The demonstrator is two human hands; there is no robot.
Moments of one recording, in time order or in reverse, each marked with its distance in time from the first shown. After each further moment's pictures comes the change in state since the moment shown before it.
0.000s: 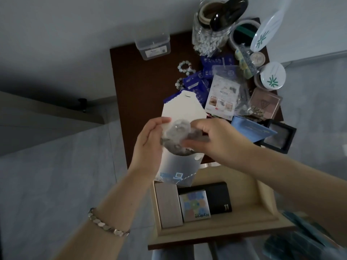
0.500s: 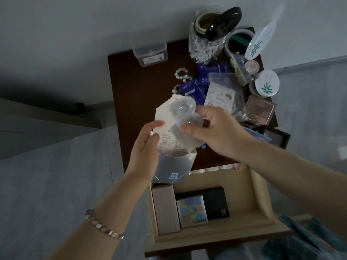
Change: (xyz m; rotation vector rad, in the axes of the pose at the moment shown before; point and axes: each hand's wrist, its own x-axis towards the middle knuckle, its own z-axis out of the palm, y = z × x) left_hand 0.006 -0.002 -0.003 0.075 0.010 -0.028; right_hand 0.012 -0.008 -0.016 0.176 0.107 0.023
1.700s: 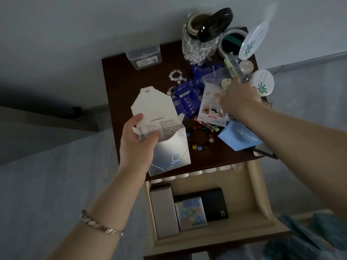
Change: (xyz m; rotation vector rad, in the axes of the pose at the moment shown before) left_hand 0.013 0.009 0.005 -0.012 0.209 -0.029; right_hand 0.077 0.062 -0.072 -0.850 0.387 0.609
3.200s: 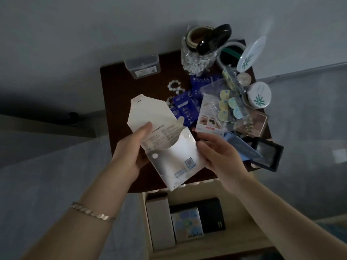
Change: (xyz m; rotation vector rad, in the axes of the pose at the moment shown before) left_hand 0.035 0.010 -0.001 -0.307 -0.090 -0.455; right_hand -0.109 0.005 0.041 1.441 -0.448 0.050
